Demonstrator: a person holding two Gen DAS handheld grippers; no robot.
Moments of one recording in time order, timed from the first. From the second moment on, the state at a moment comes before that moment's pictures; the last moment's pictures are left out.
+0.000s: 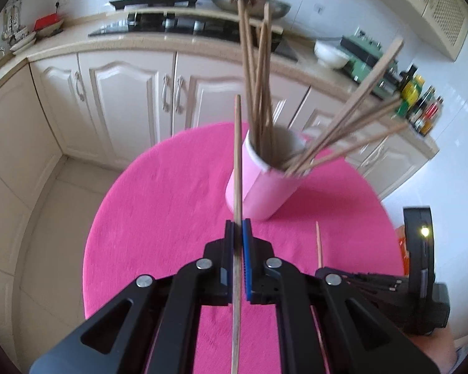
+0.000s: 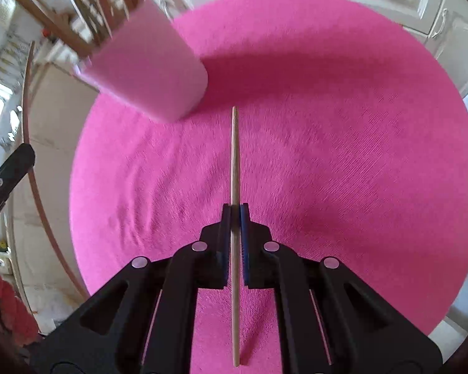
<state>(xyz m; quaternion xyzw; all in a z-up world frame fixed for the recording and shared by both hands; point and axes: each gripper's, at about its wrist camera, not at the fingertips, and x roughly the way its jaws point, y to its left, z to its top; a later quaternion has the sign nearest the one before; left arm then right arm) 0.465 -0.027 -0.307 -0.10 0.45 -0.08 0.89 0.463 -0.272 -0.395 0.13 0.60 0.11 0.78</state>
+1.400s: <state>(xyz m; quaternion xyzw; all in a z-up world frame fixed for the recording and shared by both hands) 0.547 -0.061 -0.282 -0.11 0.17 -0.07 0.98 0.519 -0.293 -0.380 0.19 0.49 0.17 0.83</state>
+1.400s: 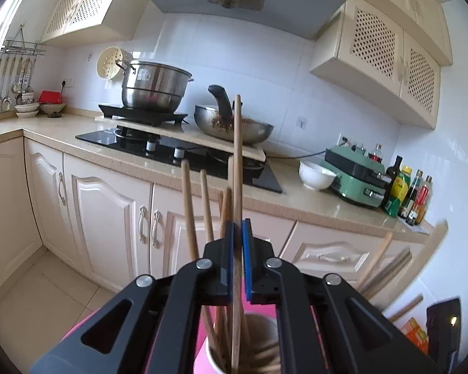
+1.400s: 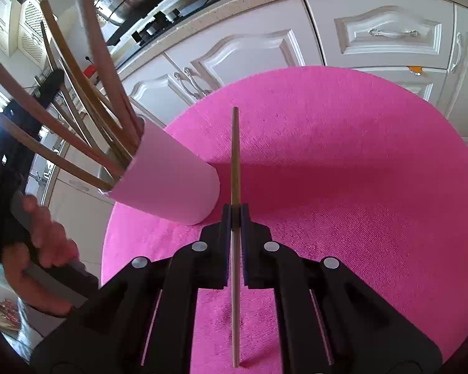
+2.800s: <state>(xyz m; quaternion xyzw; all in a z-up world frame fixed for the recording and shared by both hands) 0.505 -0.100 -0.299 0.03 0.26 -0.09 0.96 0.474 -0.300 -0.330 0.19 0.41 0.13 0.88</state>
